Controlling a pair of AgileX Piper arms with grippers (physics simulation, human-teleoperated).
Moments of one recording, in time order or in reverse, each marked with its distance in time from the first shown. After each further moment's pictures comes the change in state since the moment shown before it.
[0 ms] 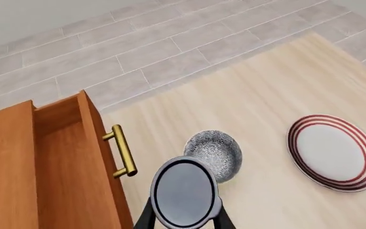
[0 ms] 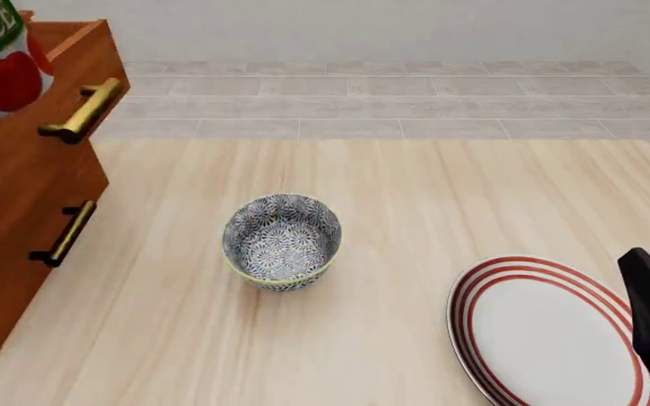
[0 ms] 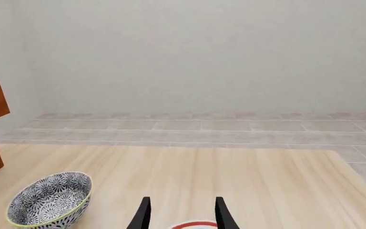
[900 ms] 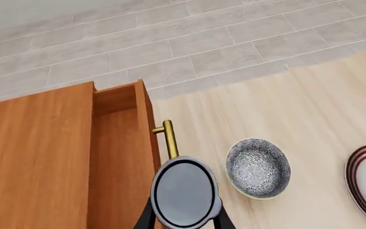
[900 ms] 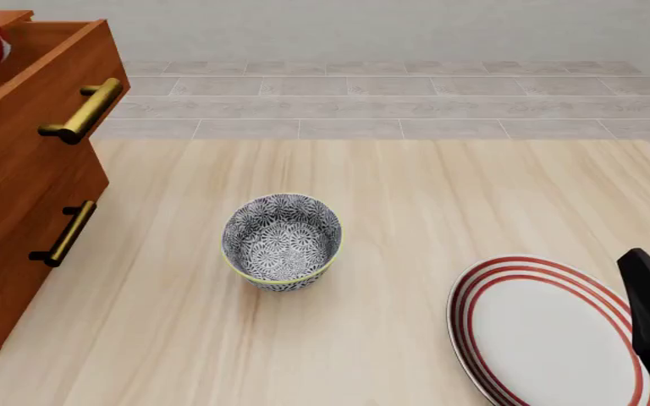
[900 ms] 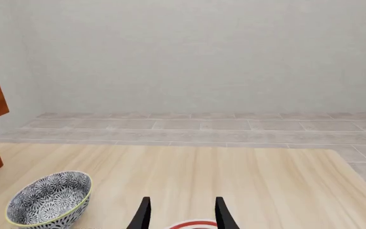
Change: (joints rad) left arm 0.261 0.111 -0.074 -0.001 0.039; right arm -0.002 0.000 0.001 0.001 -0.001
